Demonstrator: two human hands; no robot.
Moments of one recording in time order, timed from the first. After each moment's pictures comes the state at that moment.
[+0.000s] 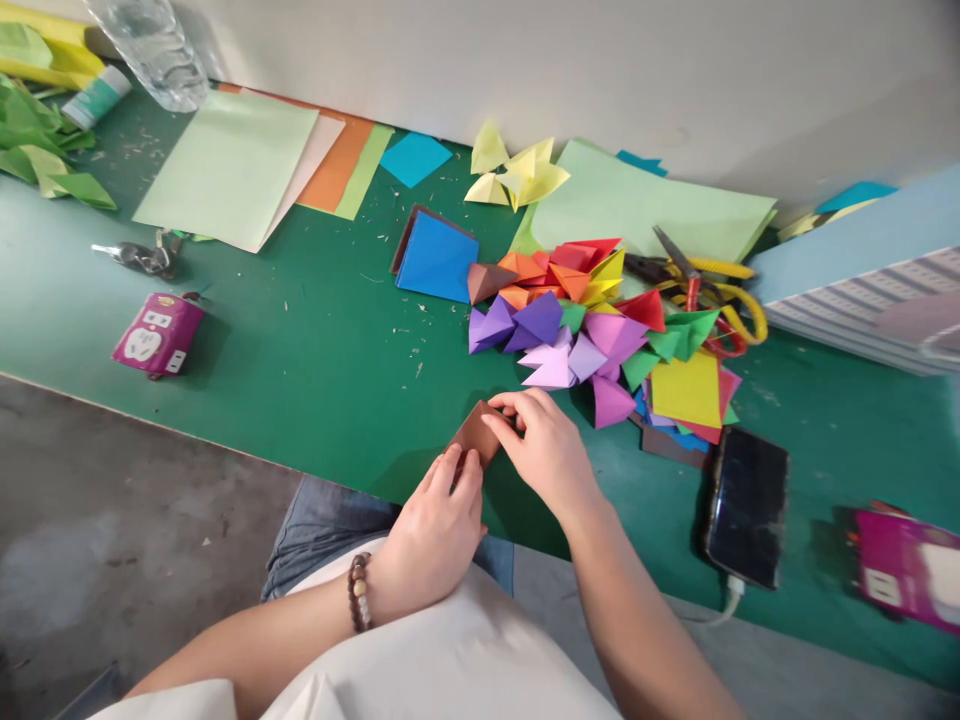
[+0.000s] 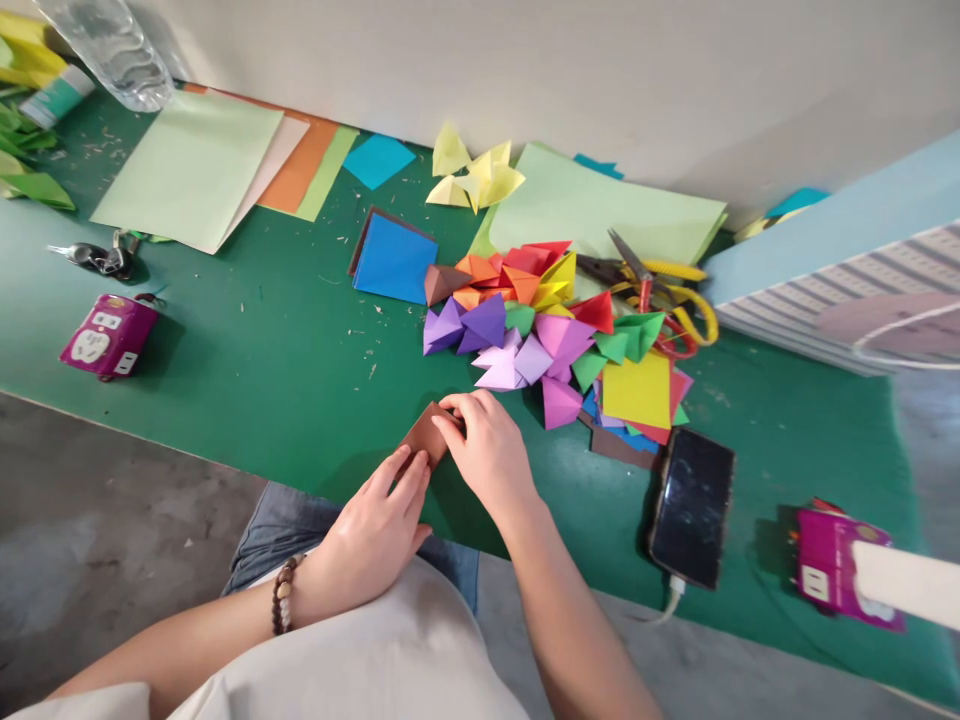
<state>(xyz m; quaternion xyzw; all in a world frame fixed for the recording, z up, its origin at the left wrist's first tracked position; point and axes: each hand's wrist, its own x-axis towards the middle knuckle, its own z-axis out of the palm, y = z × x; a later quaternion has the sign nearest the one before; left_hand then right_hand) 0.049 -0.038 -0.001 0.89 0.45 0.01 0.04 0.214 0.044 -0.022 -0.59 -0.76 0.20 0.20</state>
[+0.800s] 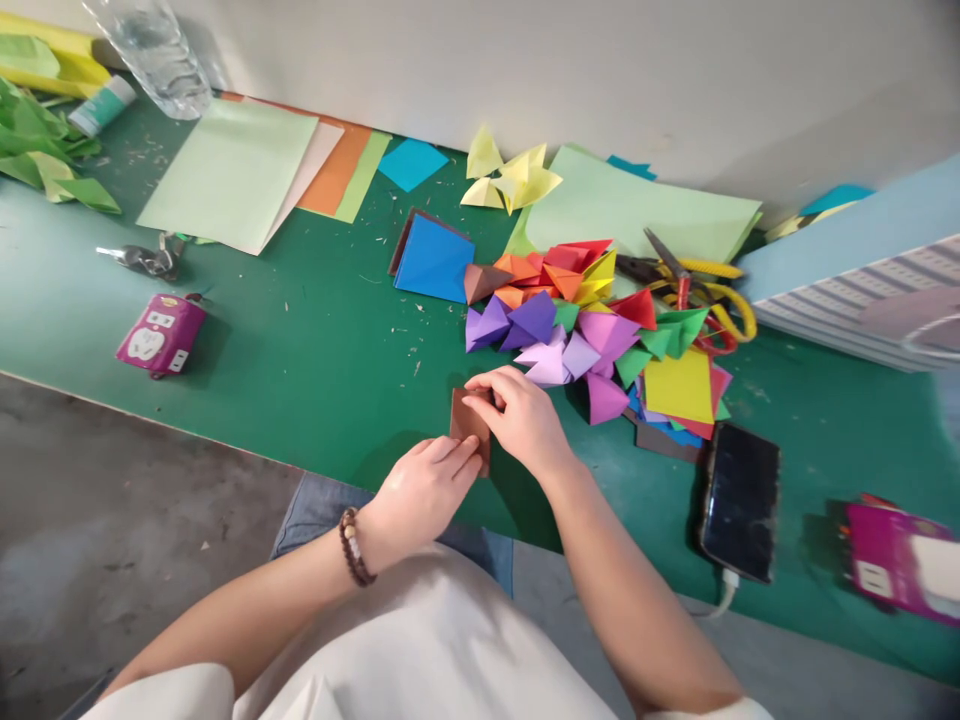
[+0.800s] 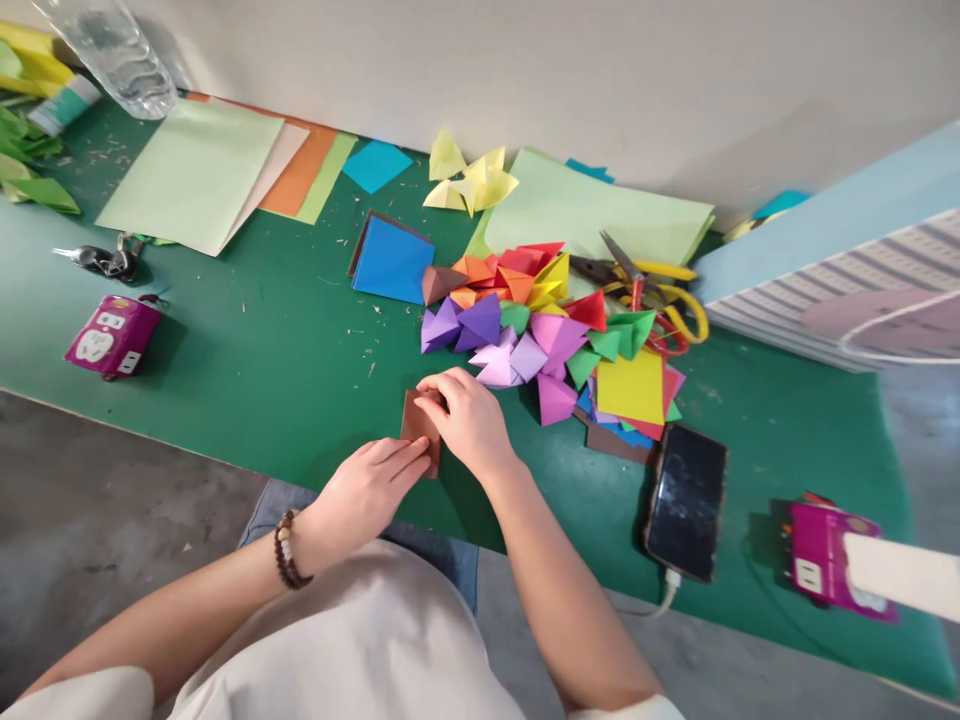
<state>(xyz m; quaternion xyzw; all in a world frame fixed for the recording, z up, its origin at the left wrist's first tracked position) 0.032 -0.012 -0.021 0.91 0.39 0.08 0.07 0.202 0.071 -0.034 -0.52 -0.79 0.22 0.25</state>
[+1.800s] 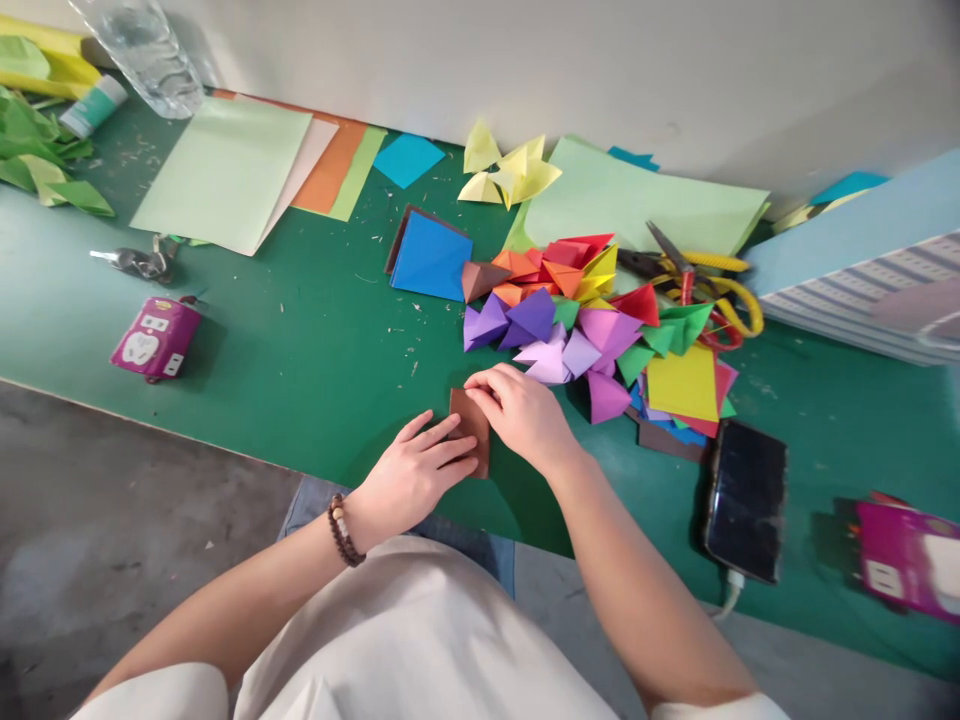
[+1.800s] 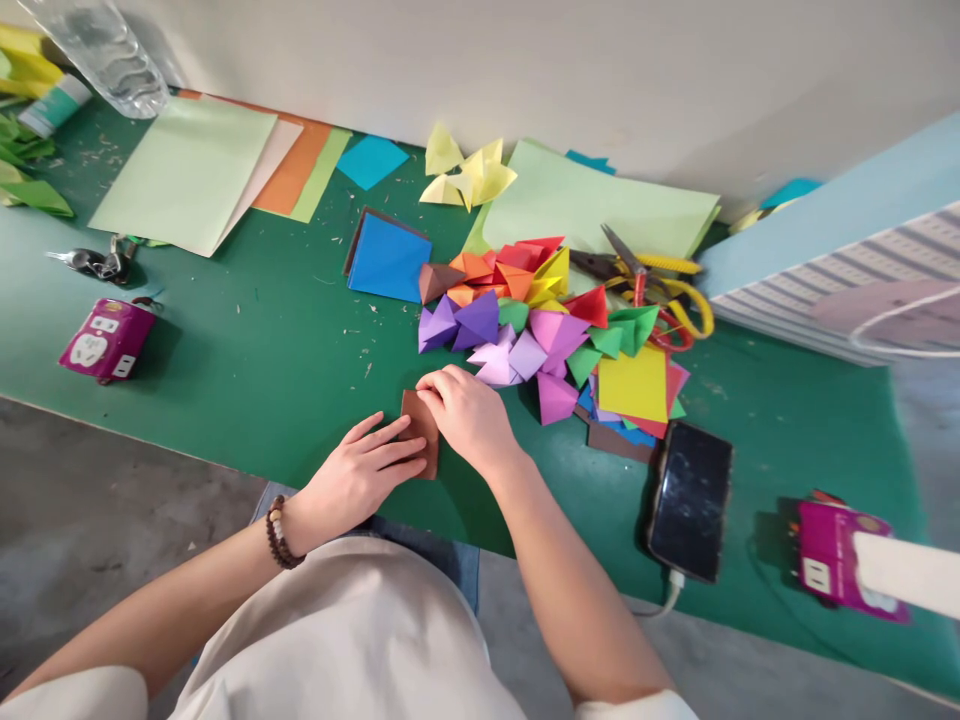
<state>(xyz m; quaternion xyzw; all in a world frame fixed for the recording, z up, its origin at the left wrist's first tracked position) 0.013 0.002 -0.037 0.90 0.36 0.17 0.14 0.205 0.080 -0.029 -0.51 -0.82 0.20 0.18</state>
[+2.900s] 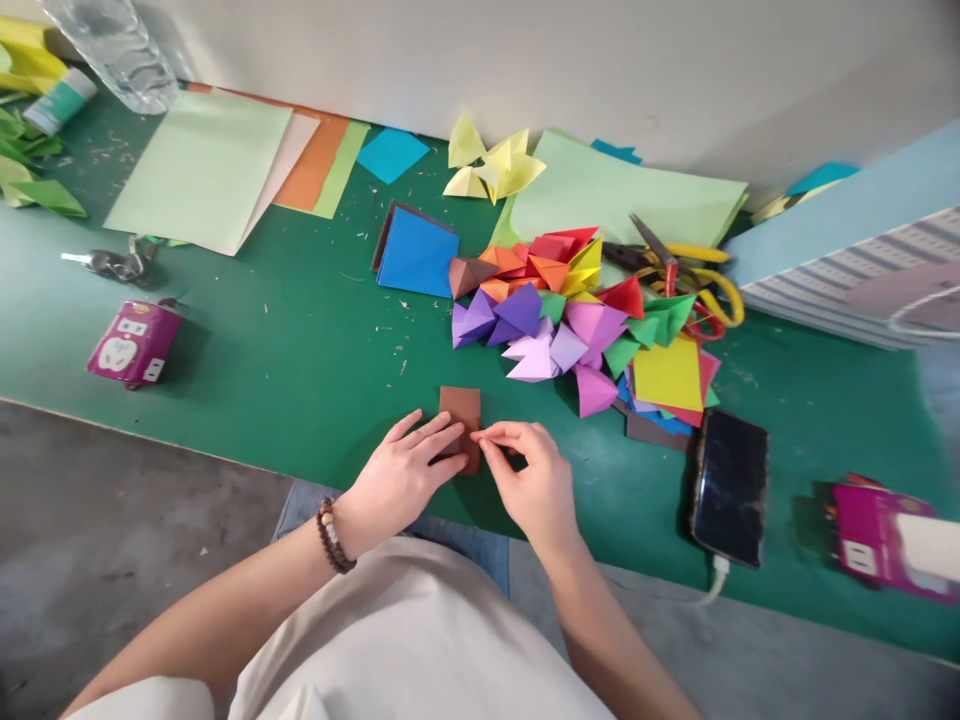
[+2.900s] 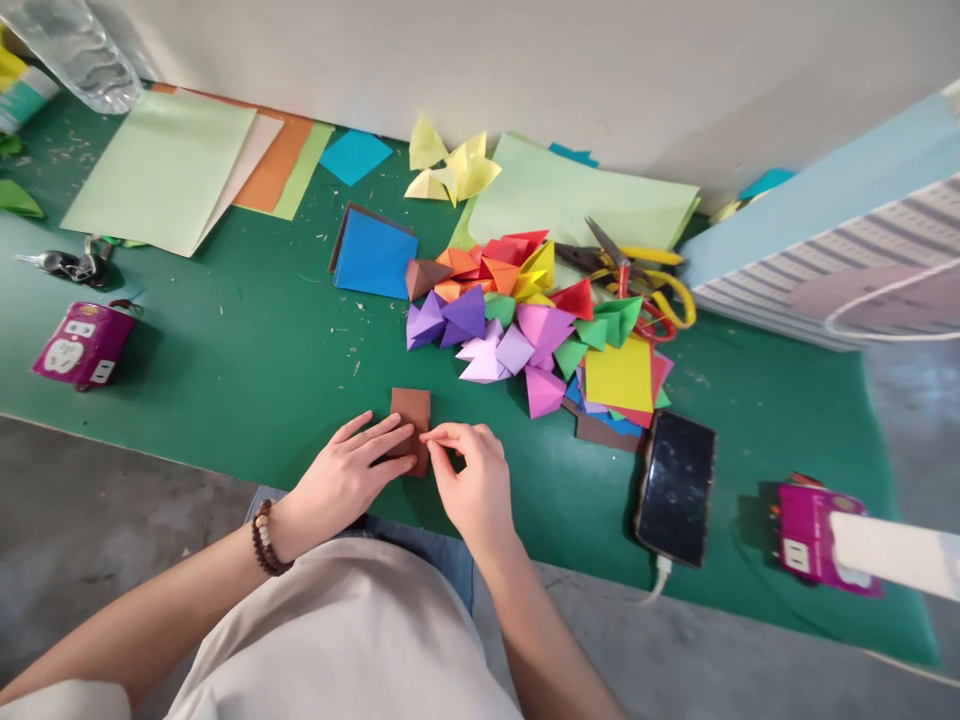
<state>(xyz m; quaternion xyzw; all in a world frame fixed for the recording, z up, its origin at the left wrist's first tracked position) 0.013 0.004 -0.030 0.90 0.37 0.14 0.16 0.208 0.000 -0.029 -0.61 -0.68 0.25 0.32</state>
